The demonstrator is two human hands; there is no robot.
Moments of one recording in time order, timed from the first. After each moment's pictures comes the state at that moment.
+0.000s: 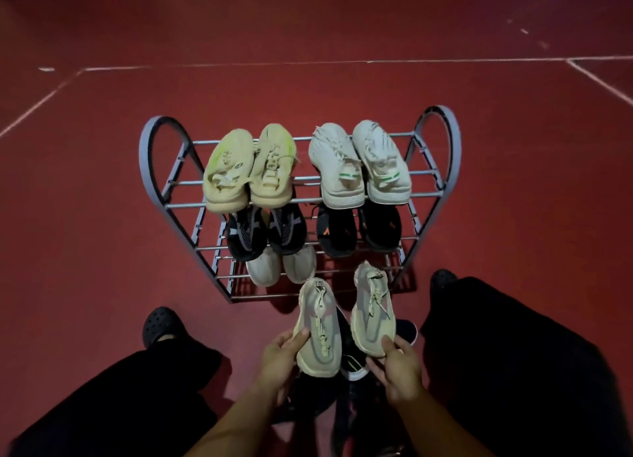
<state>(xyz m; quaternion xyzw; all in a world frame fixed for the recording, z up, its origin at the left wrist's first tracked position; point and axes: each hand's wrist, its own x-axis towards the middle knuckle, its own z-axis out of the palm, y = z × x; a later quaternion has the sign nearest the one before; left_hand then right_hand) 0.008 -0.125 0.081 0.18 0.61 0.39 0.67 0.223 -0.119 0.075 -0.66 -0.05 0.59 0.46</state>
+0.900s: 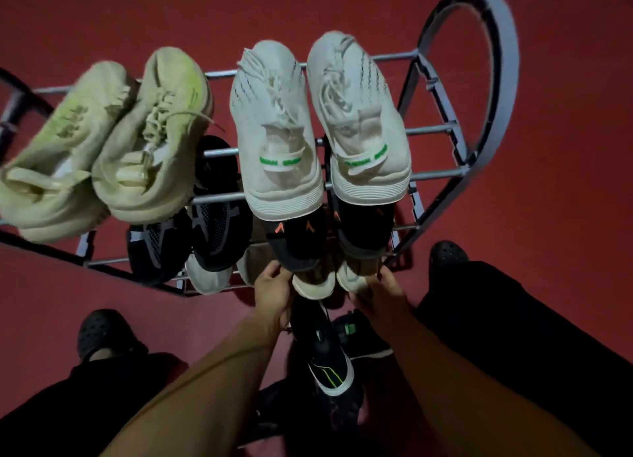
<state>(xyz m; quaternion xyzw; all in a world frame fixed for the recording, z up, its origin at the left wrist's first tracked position) 0.081 0.081 -0.010 0.13 0.62 0.48 0.61 0.274 0.062 -0.017 -0.58 -0.12 0.66 0.46</state>
